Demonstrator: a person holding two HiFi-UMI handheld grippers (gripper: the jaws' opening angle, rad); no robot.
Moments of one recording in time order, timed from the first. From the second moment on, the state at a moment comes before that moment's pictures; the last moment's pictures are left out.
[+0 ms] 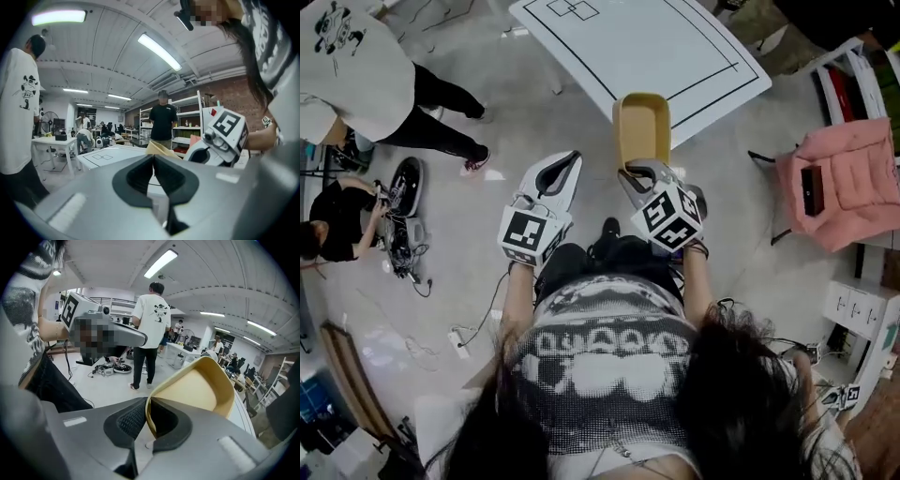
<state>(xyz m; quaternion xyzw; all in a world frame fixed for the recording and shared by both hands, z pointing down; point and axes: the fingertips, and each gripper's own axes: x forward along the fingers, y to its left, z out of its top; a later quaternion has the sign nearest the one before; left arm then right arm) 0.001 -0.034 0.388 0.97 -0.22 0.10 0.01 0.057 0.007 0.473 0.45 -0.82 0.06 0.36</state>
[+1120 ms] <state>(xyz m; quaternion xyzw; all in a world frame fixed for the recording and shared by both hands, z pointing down) 0.111 -0.261 0.399 0.98 -0.16 0.12 0.01 0.157 -0.217 0.505 0.45 -0.80 0.11 0.38</state>
